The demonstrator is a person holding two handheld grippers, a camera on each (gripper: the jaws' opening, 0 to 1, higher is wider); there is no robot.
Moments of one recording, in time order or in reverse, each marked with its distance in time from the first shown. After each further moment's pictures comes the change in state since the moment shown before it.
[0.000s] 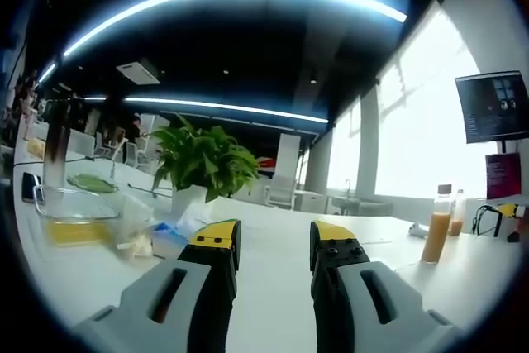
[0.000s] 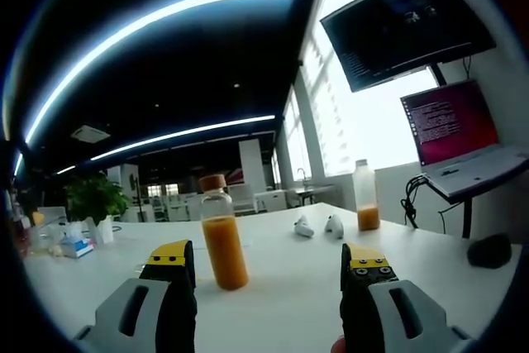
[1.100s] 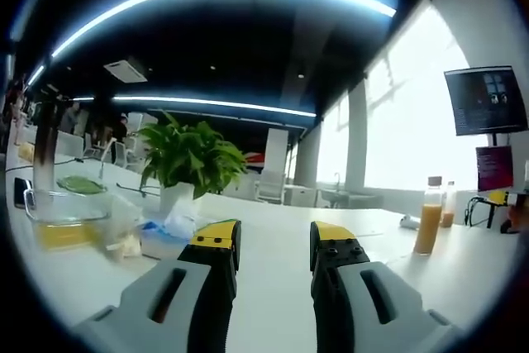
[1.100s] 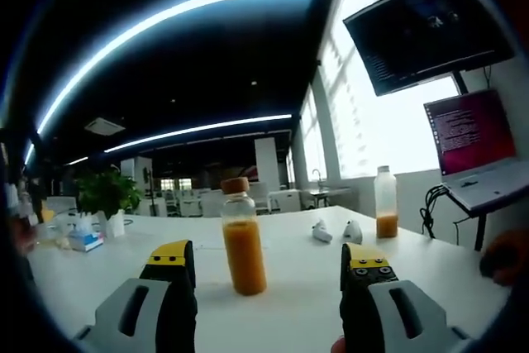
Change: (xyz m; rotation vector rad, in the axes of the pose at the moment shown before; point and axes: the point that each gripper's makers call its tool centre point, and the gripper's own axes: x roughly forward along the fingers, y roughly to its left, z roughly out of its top) left arm -0.001 -0.019 -0.001 0.022 0.028 -0.074; right arm 0.015 0.034 0.008 -0.045 0.010 0.097
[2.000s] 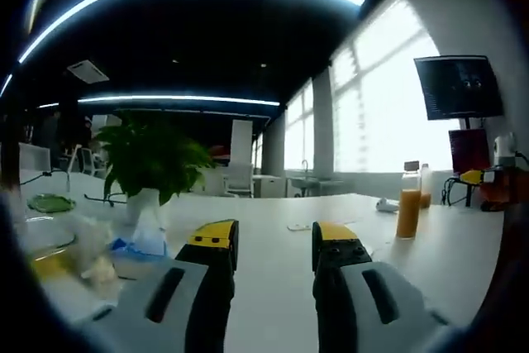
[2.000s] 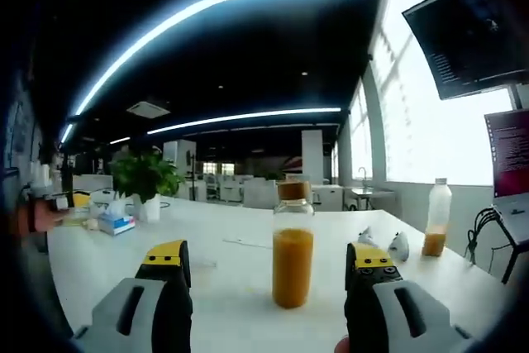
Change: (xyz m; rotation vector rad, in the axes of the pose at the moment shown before) left arm 0.033 -0.028 0.000 0.084 0.059 -0.208; right arm 0.042 0.057 0.007 -0.089 0.050 0.246
